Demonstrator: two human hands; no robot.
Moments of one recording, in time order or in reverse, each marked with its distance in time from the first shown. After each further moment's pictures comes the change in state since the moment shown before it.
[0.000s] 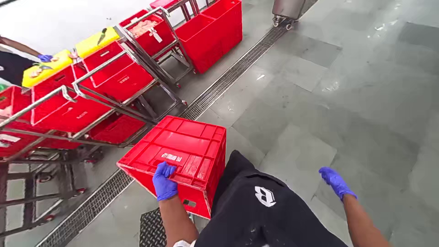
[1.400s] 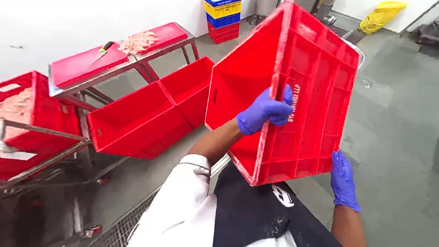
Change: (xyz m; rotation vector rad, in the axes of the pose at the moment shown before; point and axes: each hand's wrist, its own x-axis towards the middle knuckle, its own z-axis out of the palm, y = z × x) left_hand 0.844 -0.561 1.428 -0.143 -1.404 -0.583; right_hand 1.108 -1.098 -0.305 0.186 0.435 -0.688
